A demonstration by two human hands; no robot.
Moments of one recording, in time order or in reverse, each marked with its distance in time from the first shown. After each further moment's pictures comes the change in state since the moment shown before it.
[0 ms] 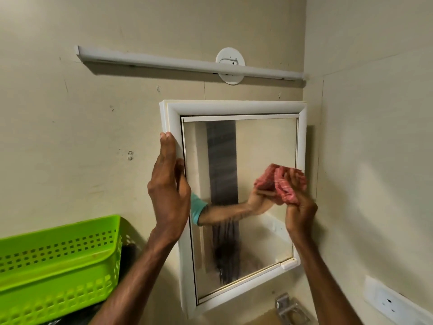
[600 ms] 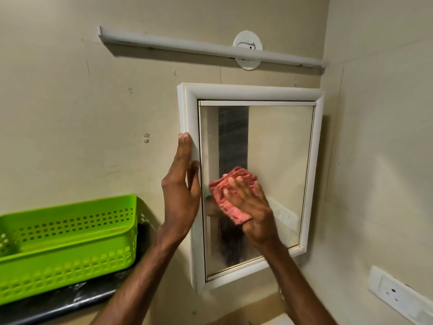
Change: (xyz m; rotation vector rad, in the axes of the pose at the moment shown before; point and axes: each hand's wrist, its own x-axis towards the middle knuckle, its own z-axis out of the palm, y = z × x) left_hand -0.027 0.002 -0.024 -0.049 -0.142 -0.017; right_hand -0.079 -0.026 0.056 -0.251 -0.524 -0.598
